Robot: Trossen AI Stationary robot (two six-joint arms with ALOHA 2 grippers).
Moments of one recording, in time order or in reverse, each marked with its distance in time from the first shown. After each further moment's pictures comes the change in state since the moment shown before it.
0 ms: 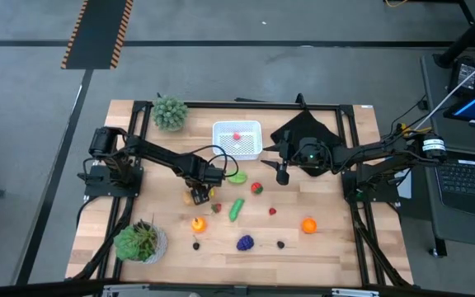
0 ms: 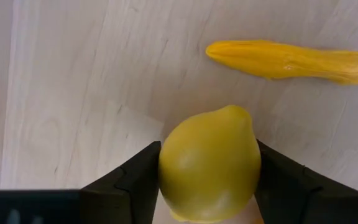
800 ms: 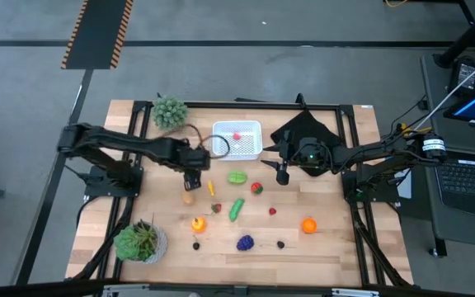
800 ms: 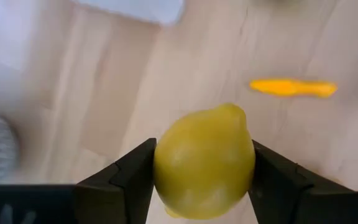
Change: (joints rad) left arm 0.056 -0.352 0.001 -0.079 -0.135 0.166; right arm 0.000 0.000 0.001 -0.004 0.000 0.000
